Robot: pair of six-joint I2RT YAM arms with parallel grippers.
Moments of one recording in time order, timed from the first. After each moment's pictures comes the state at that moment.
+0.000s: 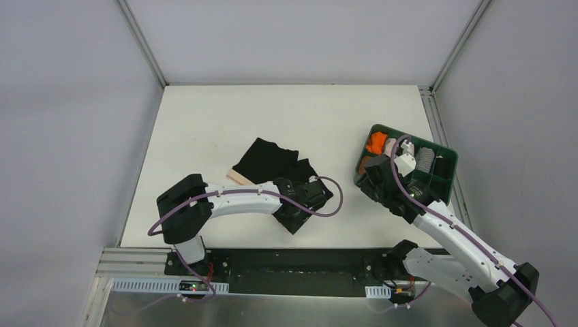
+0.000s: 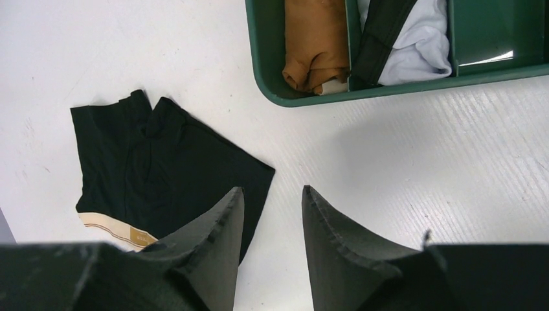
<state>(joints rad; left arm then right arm) -1.17 1.70 1.10 -0.75 -0.16 -0.39 0.67 0.88 0.78 -0.79 0.48 1.16</state>
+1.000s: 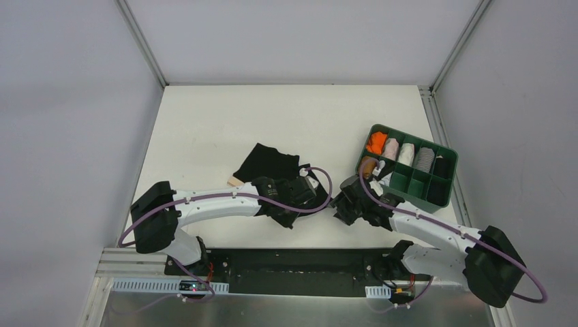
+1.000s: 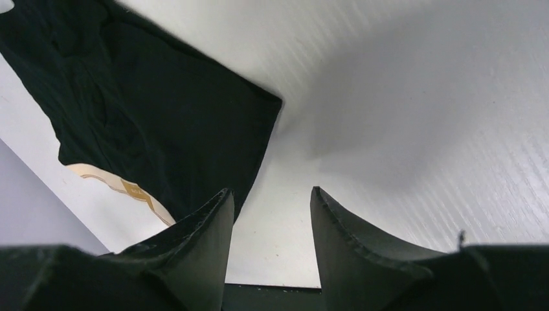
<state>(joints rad) -1.17 1.51 1.03 -0.70 -0.14 -0.49 0.81 1.05 0.52 -0.49 0.17 1.49</state>
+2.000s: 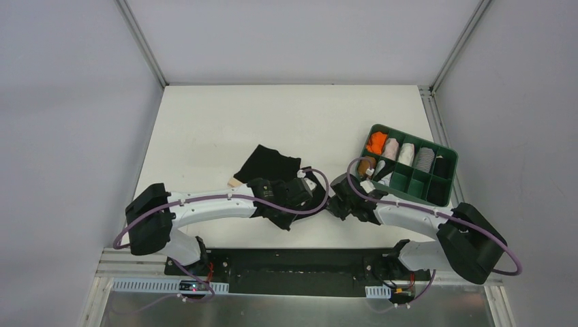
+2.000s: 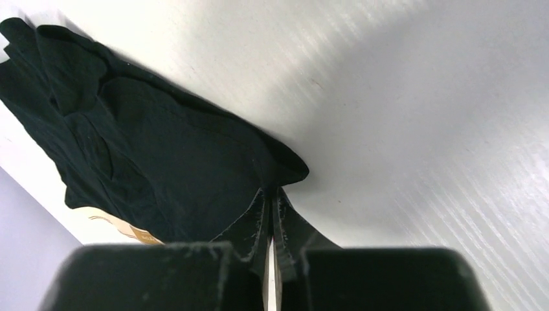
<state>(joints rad) -1.17 1.47 1.00 -0.70 -0.11 -0.50 0.82 1.28 0.50 -0.25 0.20 1.60</state>
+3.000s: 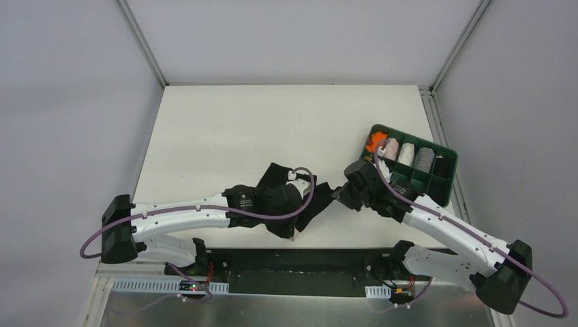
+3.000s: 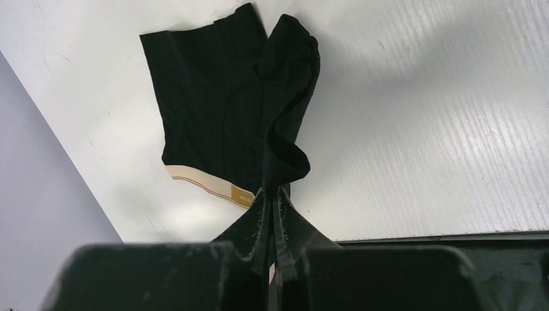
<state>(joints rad) -1.27 1.25 0.97 -0.70 -0.03 -0.73 0.85 0.97 0.80 -0.78 0.25 1.38</state>
